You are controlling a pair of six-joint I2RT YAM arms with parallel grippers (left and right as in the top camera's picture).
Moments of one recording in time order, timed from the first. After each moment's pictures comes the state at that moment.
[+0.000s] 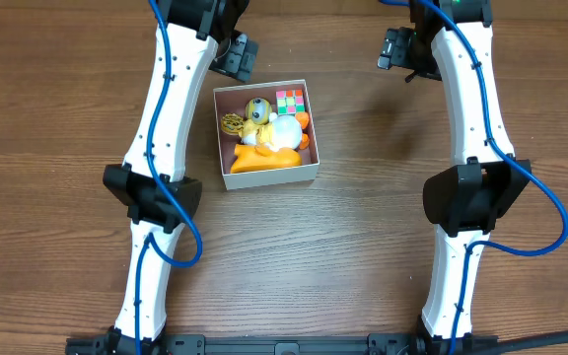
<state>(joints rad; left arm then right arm) -0.31 2.47 2.92 -1.68 -0.22 -0.03 0.11 2.35 2.54 -1.49 0.23 0.38</state>
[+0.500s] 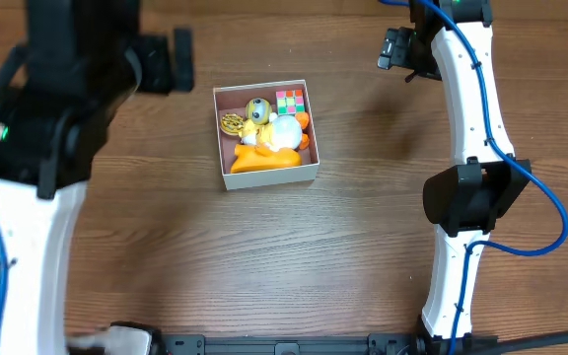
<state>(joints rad) -0.18 1.46 1.97 -1.11 -0.03 -0.13 0.11 2.35 2.54 -1.49 0.23 0.38</state>
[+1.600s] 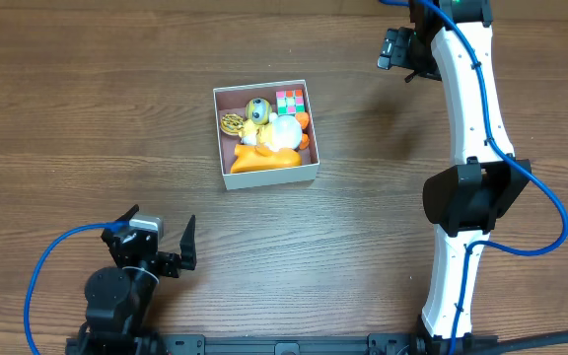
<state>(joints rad) -0.08 0.02 0.15 -0.42 0.09 -0.02 0.11 2.35 2.54 -1.49 0.23 0.38</state>
